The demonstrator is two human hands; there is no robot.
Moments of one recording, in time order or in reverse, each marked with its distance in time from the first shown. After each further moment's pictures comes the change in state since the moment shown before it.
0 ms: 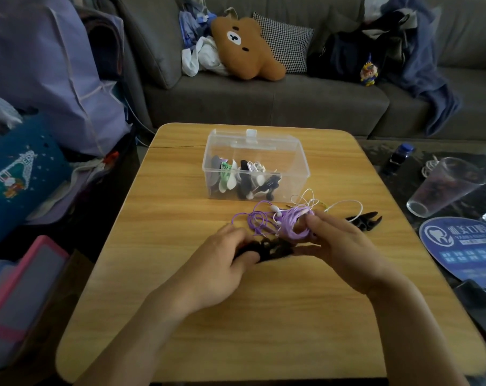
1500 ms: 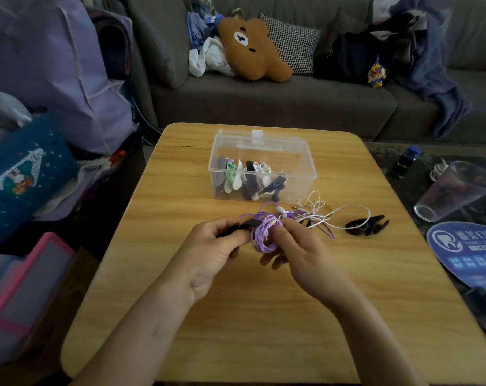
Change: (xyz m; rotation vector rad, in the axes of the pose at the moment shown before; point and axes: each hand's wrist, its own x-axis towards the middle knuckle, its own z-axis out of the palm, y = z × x) left_hand 0.007 0.007 -0.007 -0.874 0.151 -0.396; right_hand 0.007 0.020 0.049 -0.276 -0.031 -0.134
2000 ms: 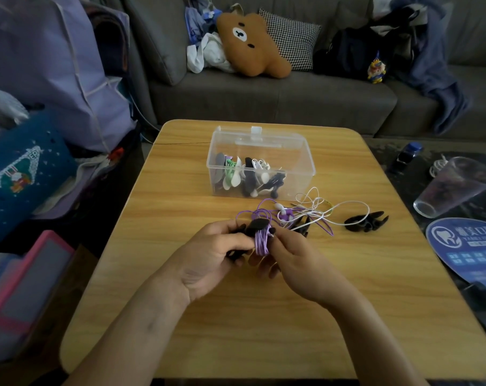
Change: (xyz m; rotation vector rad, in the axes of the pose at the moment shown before) left_hand -0.005 0.006 0.001 -0.135 -0.259 -0.079; right_hand 0.001 0.006 0.004 -0.218 -0.096 0.041
